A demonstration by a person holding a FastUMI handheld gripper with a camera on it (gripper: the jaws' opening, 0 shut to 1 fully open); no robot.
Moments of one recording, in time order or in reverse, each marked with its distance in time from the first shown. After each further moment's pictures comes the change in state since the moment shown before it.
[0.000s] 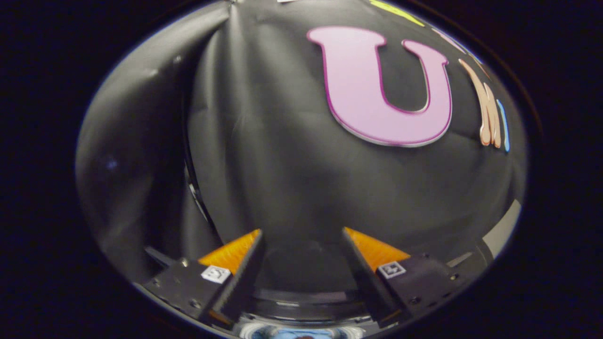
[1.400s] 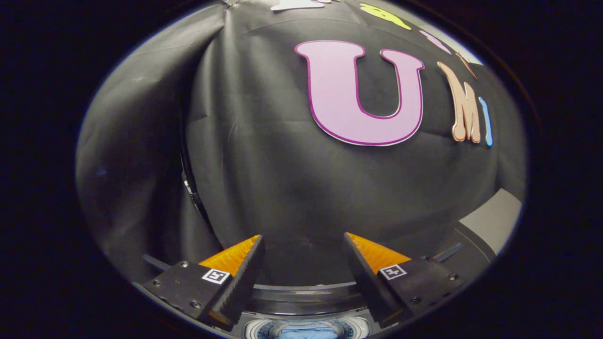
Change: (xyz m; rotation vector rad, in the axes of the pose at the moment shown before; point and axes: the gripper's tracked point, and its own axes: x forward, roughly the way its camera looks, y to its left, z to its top) arm -0.007 -0.006 -0.009 0.039 0.045 -0.093
